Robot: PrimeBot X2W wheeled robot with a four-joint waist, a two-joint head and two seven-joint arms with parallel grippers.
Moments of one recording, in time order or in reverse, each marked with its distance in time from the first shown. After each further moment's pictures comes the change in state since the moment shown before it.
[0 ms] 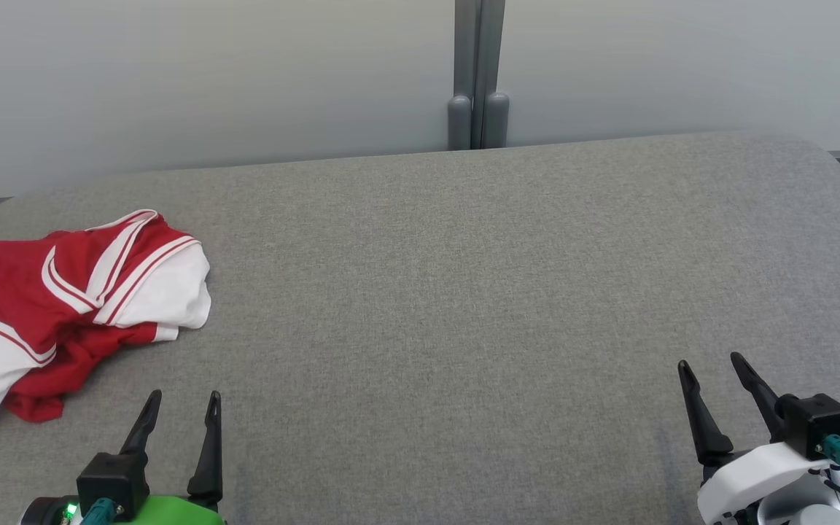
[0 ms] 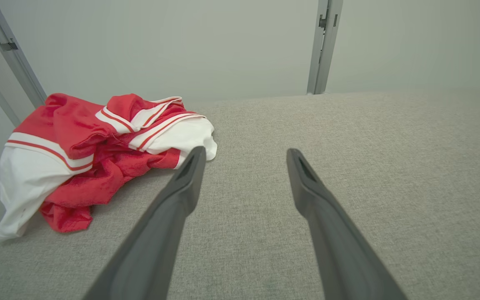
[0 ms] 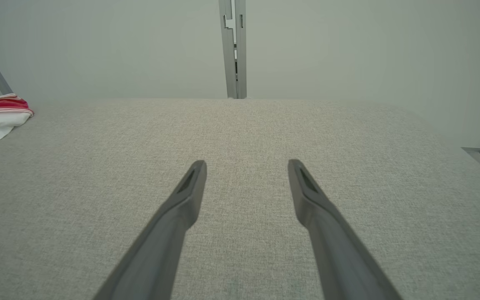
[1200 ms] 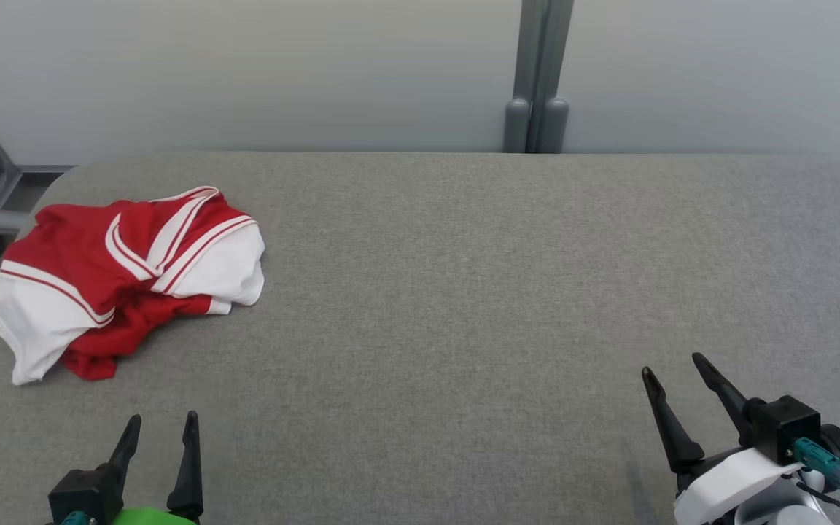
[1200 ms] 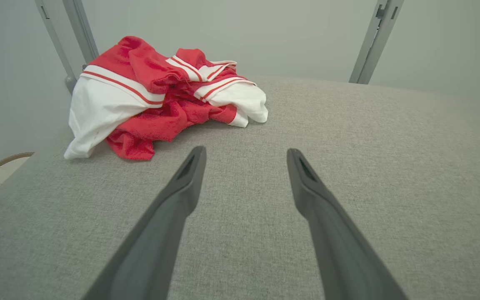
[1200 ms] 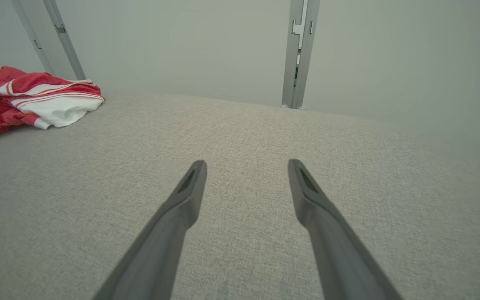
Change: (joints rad) left arm 0.011 -0.042 0.093 0.085 -0.027 -0.061 0.000; right arm -0.002 0.031 0.004 -0.015 -0.077 0.083 -0.001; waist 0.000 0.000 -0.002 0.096
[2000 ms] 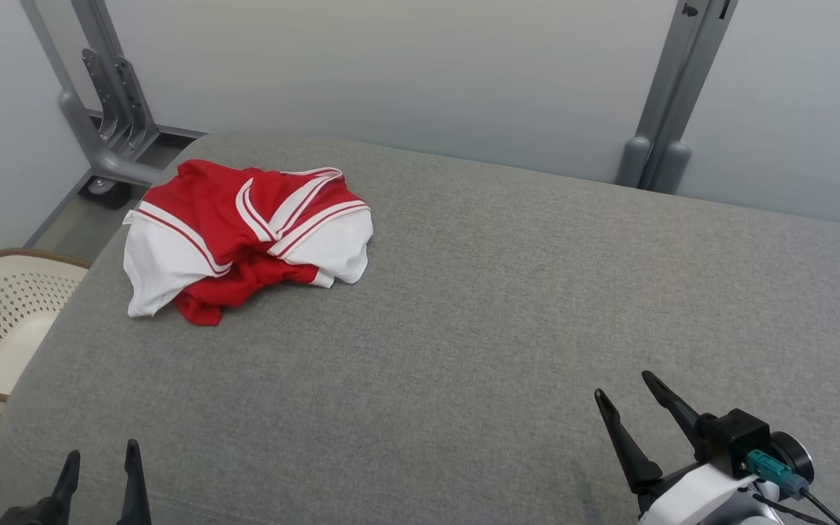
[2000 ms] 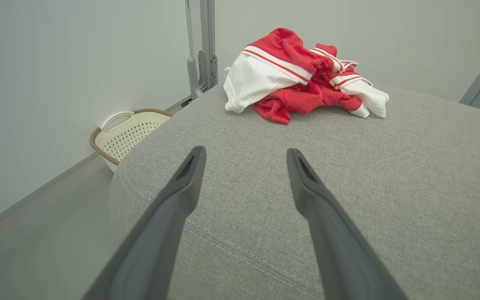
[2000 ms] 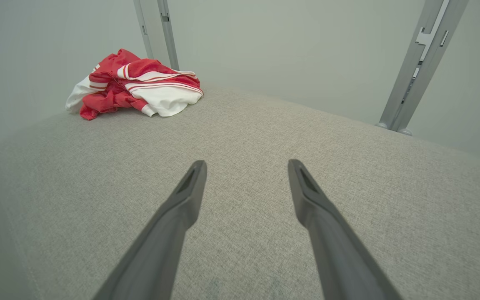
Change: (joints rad) left arm 0.060 -0.001 0.133 0.001 0.004 0.010 0.000; right arm -0.006 0.039 0.086 0.026 -0.024 0.031 0.000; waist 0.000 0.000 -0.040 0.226
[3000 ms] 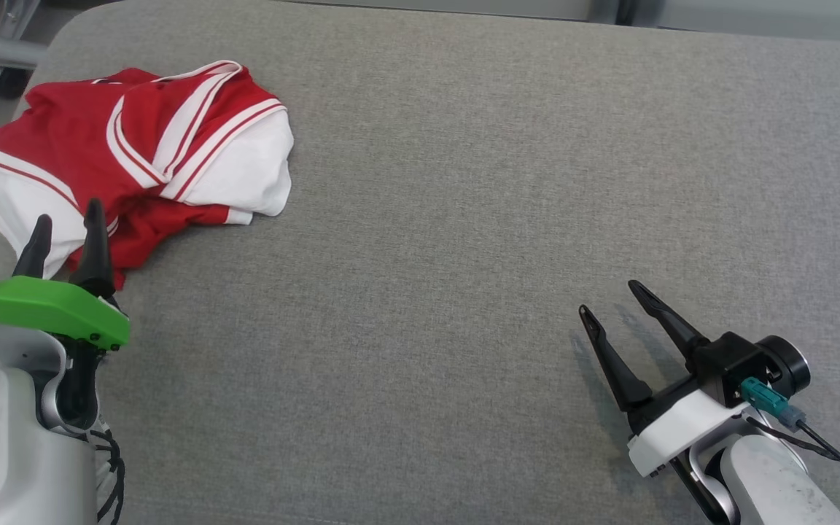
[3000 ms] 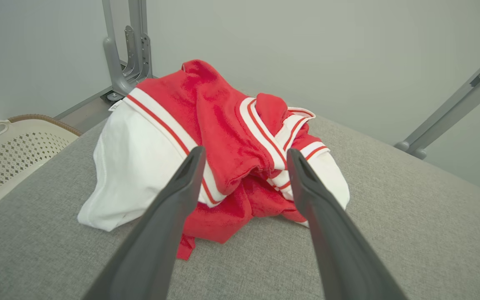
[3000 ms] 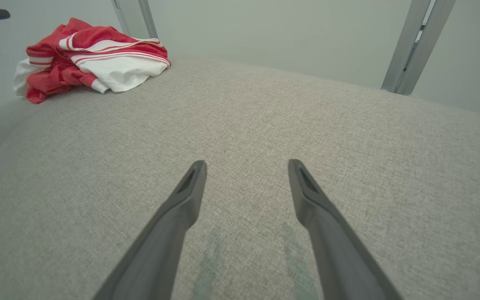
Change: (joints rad) left arm -0.585 0.024 0.019 0.176 -0.258 -0.062 0.233; right arm -0.166 -0.030 0.035 -0.047 -0.054 0.009 -0.001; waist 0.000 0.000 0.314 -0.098
